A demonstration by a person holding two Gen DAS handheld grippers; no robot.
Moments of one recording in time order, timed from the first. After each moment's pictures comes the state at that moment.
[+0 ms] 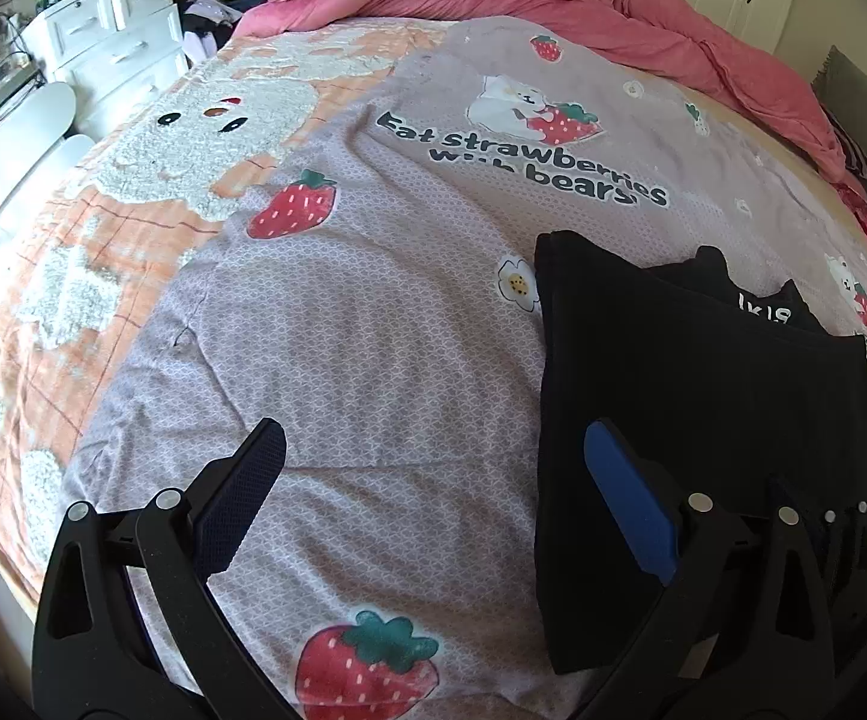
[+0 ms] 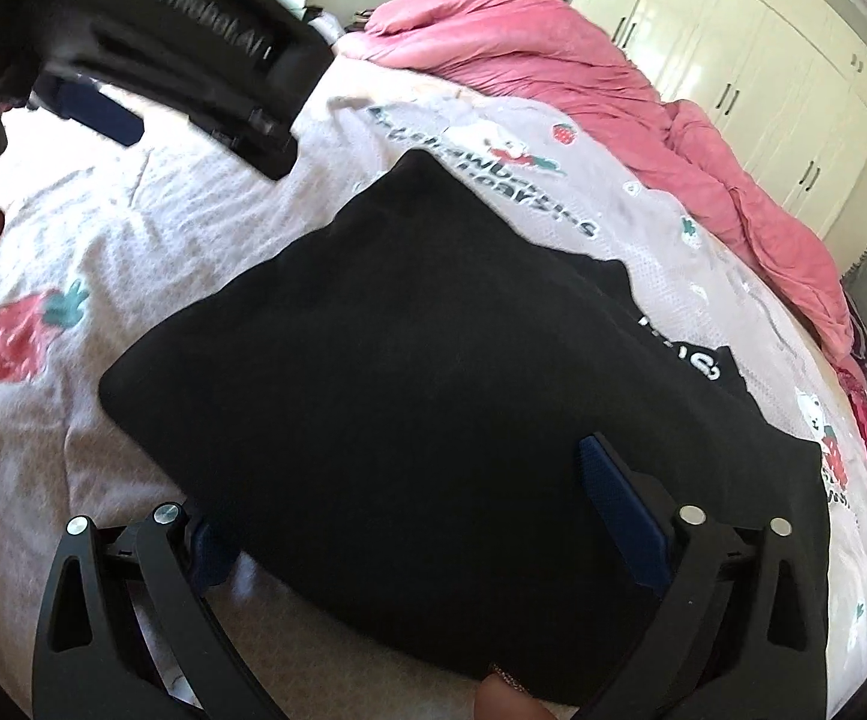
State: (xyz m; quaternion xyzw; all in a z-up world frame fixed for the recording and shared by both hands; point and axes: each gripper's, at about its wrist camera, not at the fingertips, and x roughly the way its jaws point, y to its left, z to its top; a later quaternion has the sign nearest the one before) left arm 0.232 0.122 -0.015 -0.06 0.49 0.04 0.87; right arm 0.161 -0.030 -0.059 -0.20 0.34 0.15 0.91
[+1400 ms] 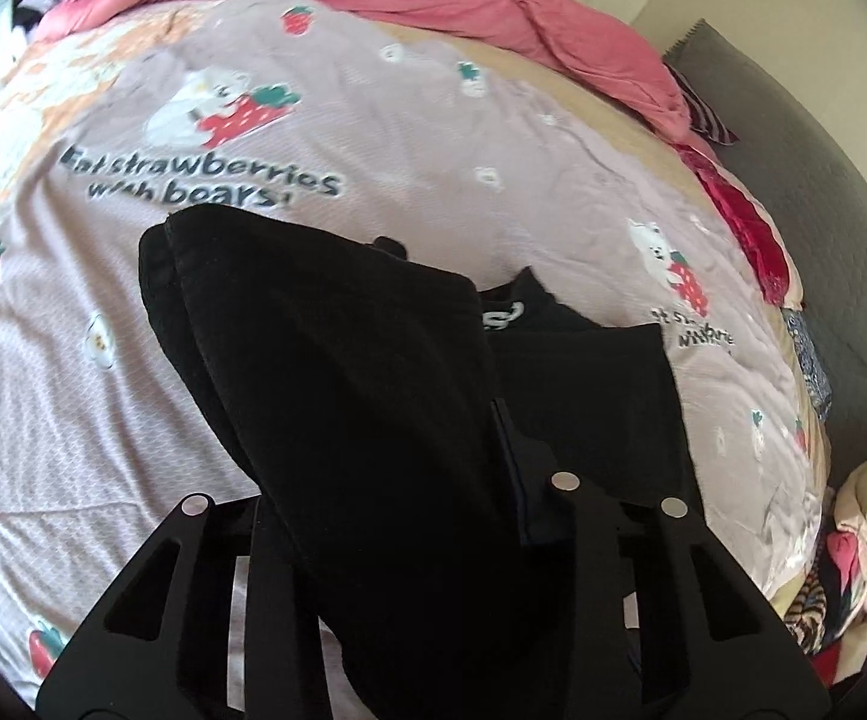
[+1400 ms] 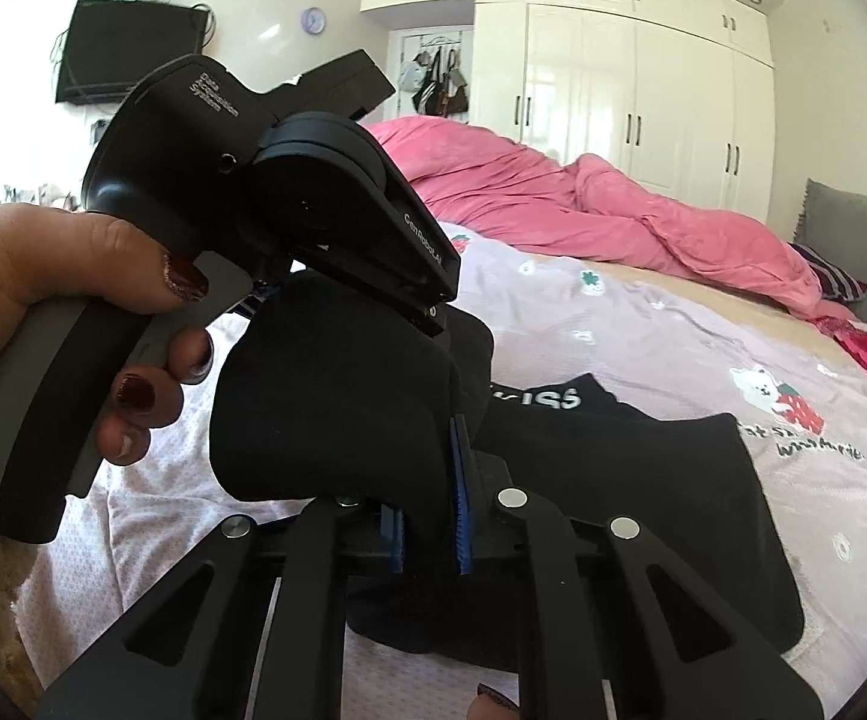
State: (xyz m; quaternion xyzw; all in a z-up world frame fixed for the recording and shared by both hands) left arm 0.277 -0.040 0.018 -0.11 0.50 -0.17 0.84; right arm 0.104 -0.154 0.007 -0.05 0.21 0.14 0.97
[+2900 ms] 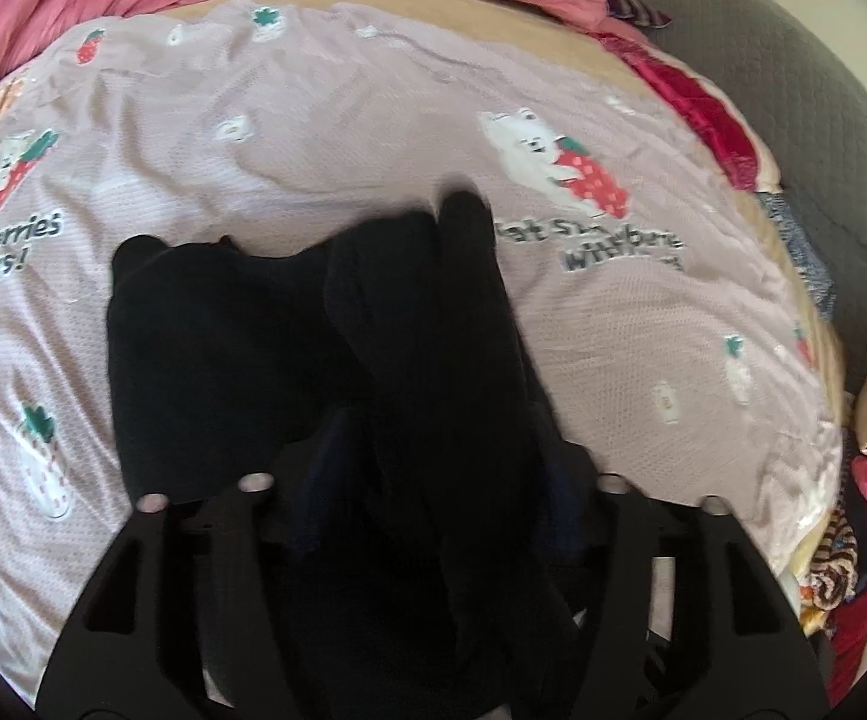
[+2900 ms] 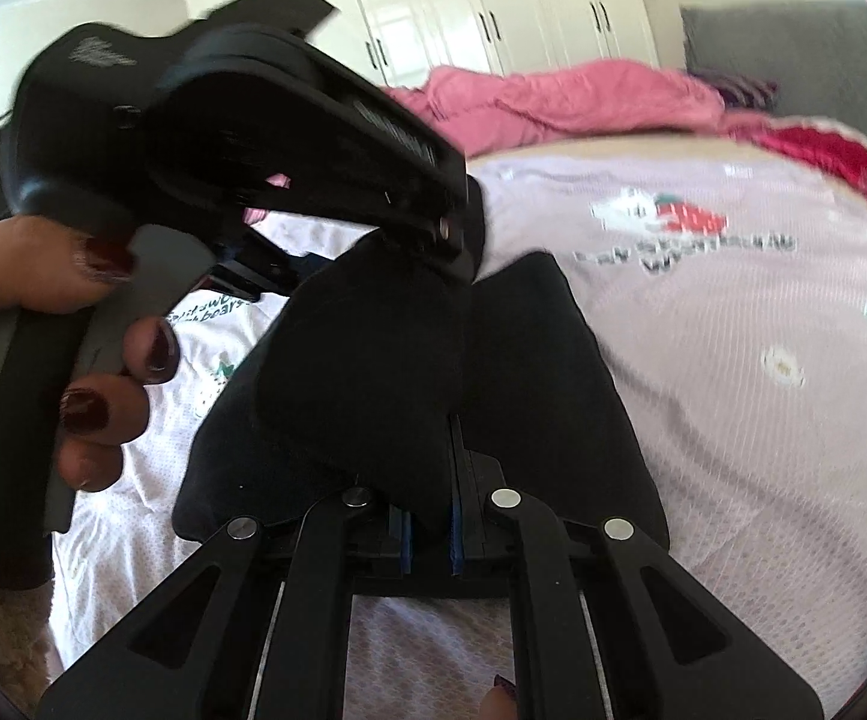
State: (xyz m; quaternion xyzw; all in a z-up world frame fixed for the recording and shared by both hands) left arm 0.284 -0.232 -0.001 -0.01 0.54 -0.25 0.81; right arm 0.112 -0.319 -0.043 0.15 0.31 0.06 0.94
